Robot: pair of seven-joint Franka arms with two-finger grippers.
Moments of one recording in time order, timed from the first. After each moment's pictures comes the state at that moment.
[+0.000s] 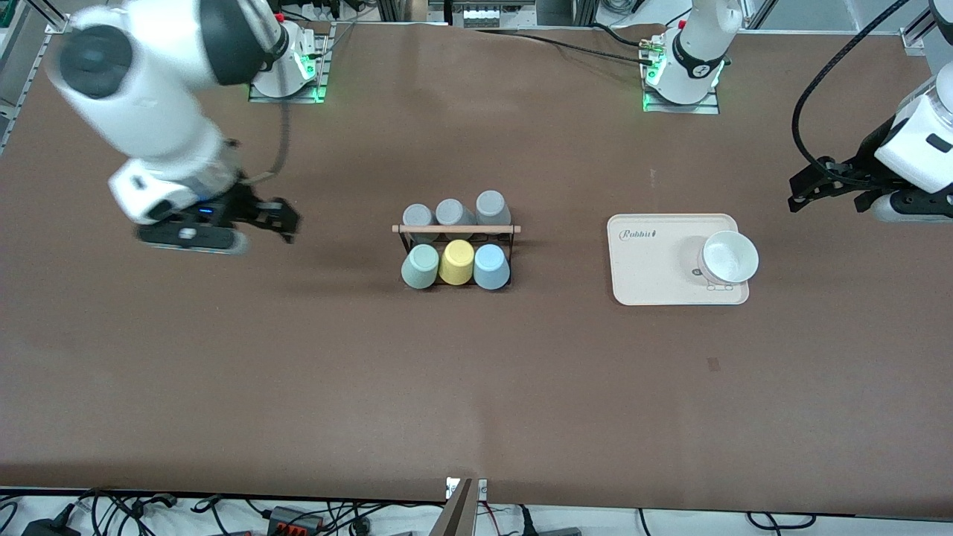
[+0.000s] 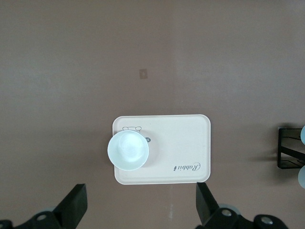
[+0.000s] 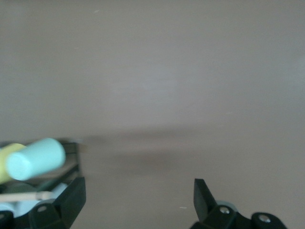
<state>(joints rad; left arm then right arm) 0.02 0.03 -0.08 -1.60 0.00 1.65 -0.07 0.23 0.11 0.03 -1.66 -0.05 1.84 0.32</state>
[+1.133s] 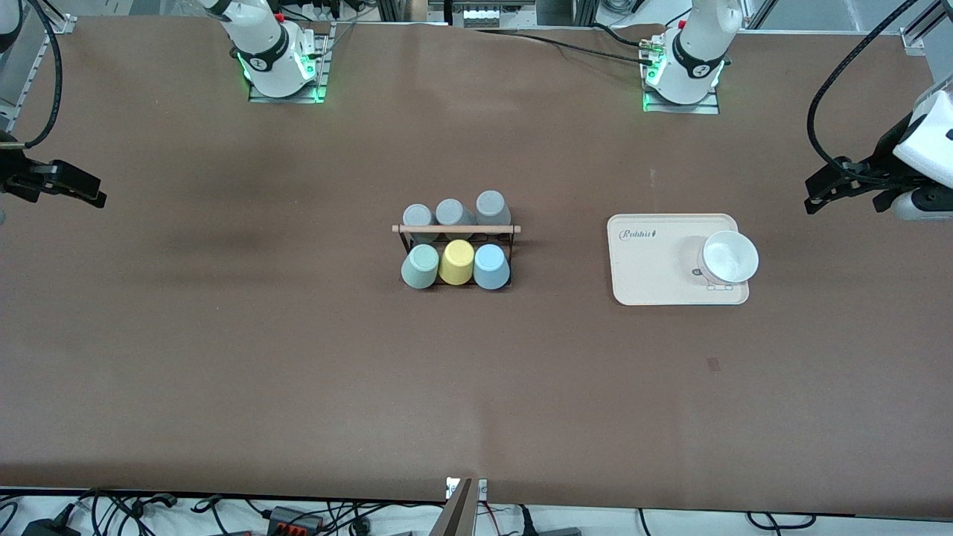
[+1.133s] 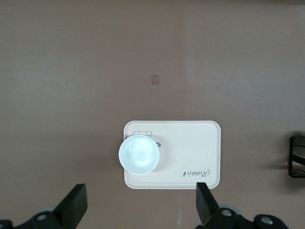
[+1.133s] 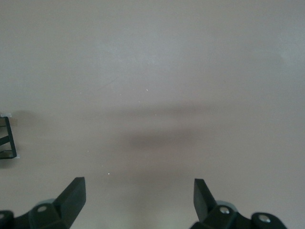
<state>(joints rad) 0.04 0.02 -0.07 -1.60 0.03 1.67 -0.07 -0.06 0.09 0.01 -1.52 -0.05 1.56 0.01</state>
